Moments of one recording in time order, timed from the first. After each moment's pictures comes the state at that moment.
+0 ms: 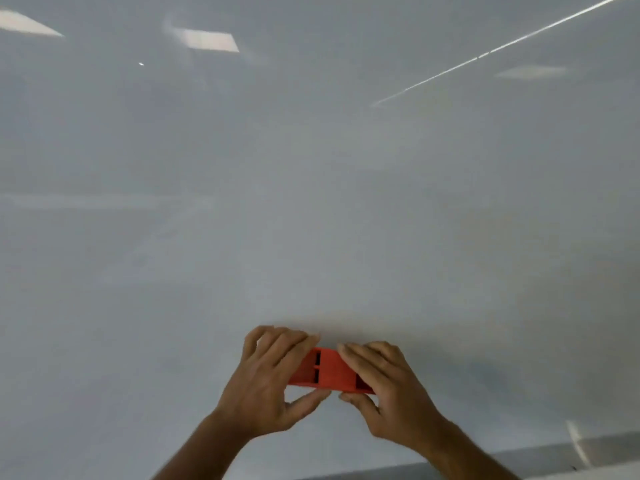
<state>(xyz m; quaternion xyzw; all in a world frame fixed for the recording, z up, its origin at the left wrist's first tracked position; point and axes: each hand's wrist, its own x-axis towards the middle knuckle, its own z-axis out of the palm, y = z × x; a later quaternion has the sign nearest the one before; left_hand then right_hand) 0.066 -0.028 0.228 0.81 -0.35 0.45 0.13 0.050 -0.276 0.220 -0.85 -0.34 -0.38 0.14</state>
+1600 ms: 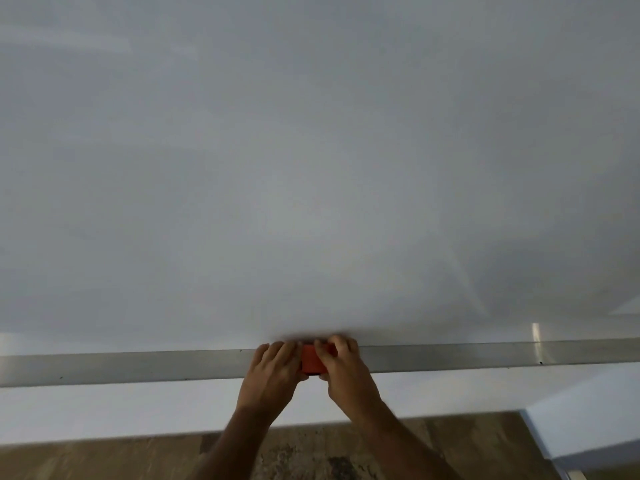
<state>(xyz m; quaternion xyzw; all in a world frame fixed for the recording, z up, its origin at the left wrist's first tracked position) 0.042 -0.108 -0.027 0.97 -0.20 0.12 0.07 0.052 -0.289 -0.018 -0.98 -0.15 0.05 0.10</state>
